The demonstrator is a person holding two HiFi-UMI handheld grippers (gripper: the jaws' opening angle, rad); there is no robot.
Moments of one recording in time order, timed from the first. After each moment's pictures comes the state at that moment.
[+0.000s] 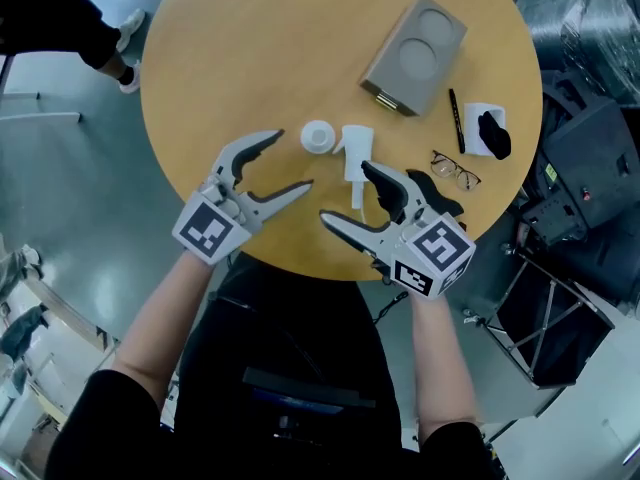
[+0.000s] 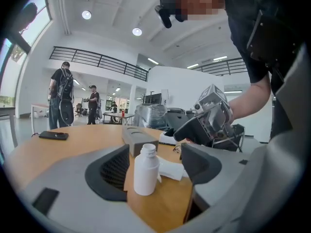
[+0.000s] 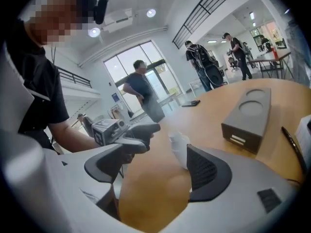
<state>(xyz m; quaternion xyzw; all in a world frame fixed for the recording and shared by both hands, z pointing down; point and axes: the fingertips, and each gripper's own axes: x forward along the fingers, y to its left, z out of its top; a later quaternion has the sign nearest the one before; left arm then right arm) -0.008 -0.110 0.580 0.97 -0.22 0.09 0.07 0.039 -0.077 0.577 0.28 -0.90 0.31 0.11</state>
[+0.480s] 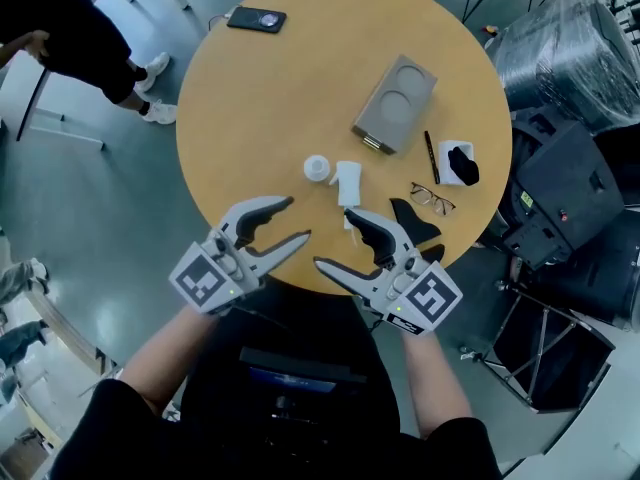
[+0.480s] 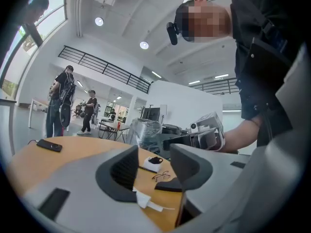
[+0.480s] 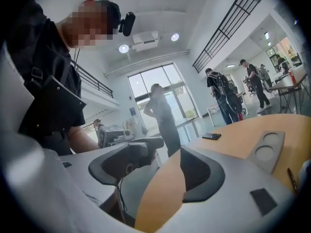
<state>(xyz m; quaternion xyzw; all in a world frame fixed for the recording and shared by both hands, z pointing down) -0.009 -0.034 0.408 0.97 -0.22 0.01 0.12 0.026 -0.019 0.402 0.24 -0.95 0.19 0.00</state>
